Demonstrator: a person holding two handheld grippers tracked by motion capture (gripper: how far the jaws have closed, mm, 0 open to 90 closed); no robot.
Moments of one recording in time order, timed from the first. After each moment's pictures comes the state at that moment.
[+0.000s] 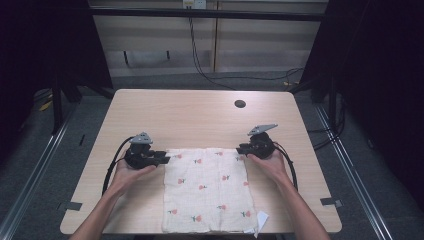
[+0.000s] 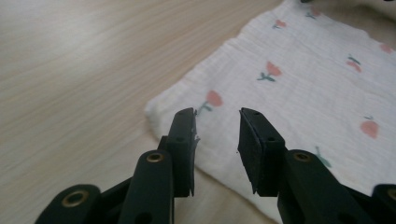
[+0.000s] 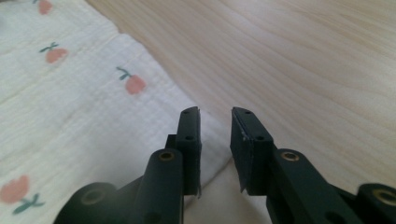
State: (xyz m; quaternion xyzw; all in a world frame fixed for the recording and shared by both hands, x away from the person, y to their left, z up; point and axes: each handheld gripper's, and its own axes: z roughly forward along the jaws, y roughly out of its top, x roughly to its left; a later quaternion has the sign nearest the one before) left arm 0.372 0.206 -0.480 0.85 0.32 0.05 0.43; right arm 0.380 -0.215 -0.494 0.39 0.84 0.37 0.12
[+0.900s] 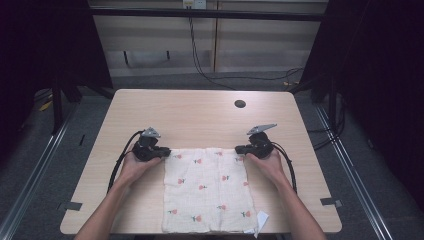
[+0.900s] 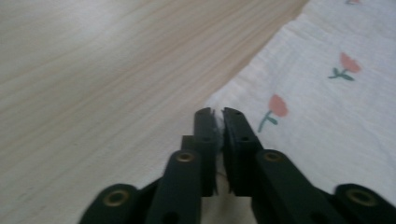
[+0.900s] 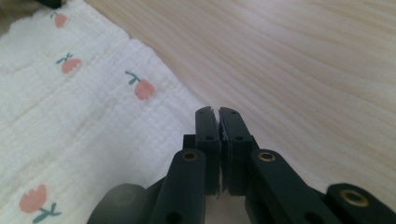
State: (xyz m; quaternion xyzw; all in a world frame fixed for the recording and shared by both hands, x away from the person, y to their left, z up) left arm 0.405 0.188 -0.501 0.87 0.32 0.05 0.38; right arm 0.383 -0.213 -0.500 0.40 0.82 0.39 0.08
